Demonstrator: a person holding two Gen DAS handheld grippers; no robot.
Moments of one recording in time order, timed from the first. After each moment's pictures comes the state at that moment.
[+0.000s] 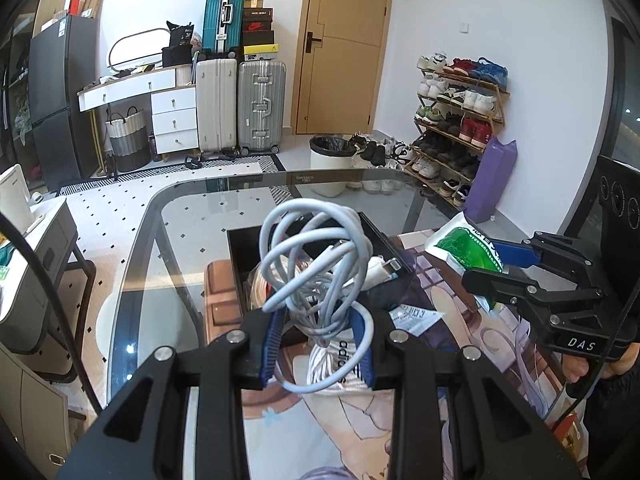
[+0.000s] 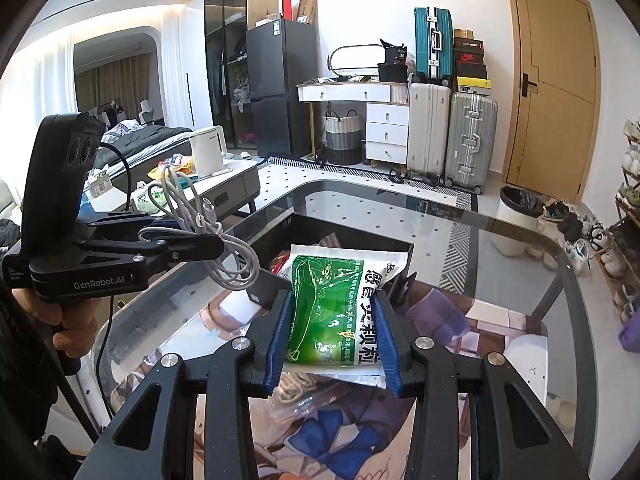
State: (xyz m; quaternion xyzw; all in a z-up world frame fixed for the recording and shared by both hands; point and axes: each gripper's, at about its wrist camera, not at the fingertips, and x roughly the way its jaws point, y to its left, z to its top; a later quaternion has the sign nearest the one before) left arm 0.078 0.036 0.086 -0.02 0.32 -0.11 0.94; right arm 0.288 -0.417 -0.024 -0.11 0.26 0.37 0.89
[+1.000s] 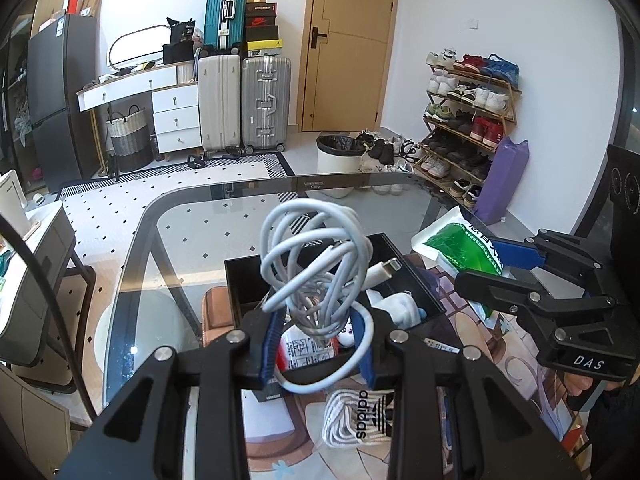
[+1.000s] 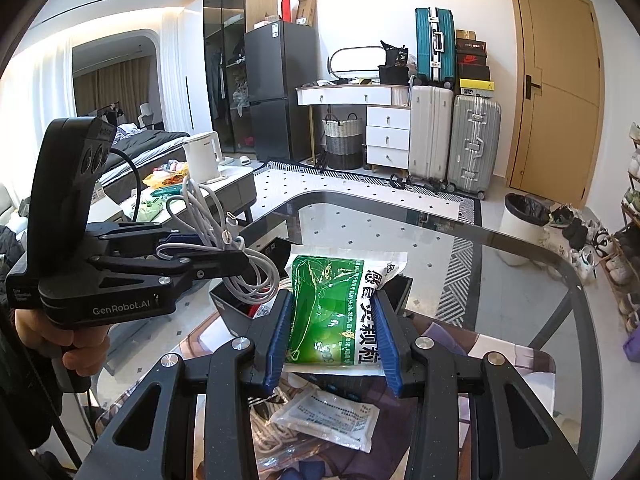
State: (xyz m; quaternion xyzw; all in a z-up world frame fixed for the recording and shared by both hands) left arm 0.126 0.038 0.075 -0.02 0.32 -0.10 0.94; right arm 0.332 -0.401 -0.022 -0.11 0.25 0.38 0.88
